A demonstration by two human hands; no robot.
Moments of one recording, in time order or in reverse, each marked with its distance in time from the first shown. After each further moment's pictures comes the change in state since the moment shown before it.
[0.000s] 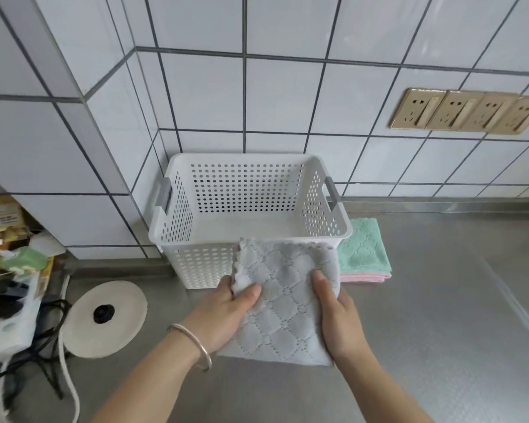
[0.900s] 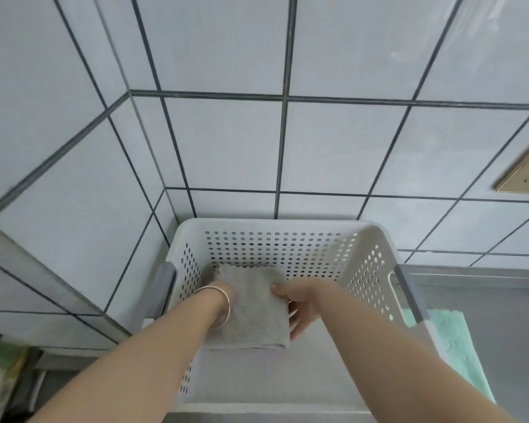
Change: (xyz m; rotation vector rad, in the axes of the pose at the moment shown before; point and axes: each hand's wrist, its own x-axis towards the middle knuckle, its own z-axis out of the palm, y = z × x) left_hand 0.263 0.014 -0.101 0.533 0.005 -0.621; right_hand 0.294 -0.045 0.125 -0.293 -0.641 0.817
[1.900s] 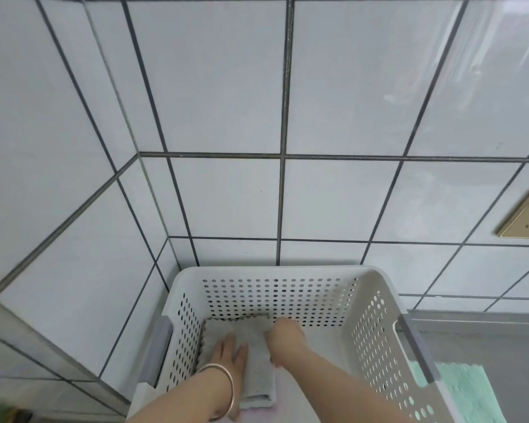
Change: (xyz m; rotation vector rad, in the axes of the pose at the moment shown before) left_hand 0.030 -0.026 0.051 0.663 0.037 0.305; right_hand 0.030 -0.016 0.032 -0.790 0.590 -0.419
